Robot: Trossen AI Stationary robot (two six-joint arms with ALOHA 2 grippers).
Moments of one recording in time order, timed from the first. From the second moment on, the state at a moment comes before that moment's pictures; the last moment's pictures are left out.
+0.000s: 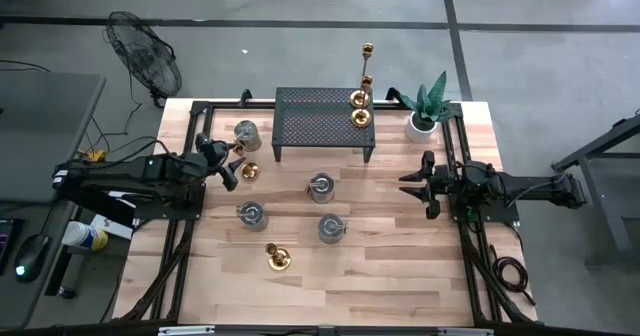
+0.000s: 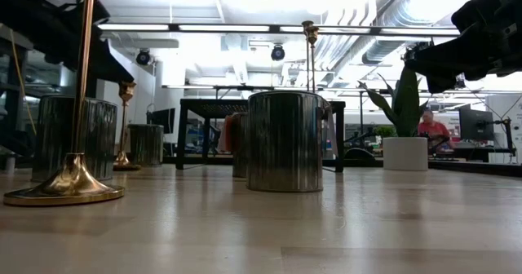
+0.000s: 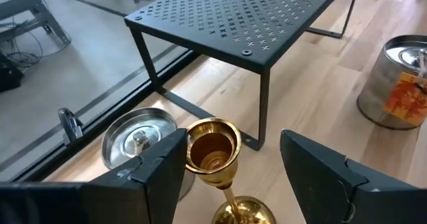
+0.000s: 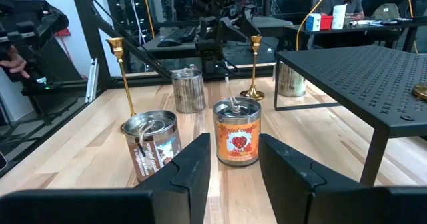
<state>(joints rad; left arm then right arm) 0.02 0.39 0.37 -0.52 -0.63 -0.24 -0.03 0.08 0.01 0.02 0.00 0.08</state>
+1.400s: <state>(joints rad) 0.02 0.30 0.33 -0.53 -0.64 -0.24 -0.03 0.08 0.01 0.02 0.00 0.08</state>
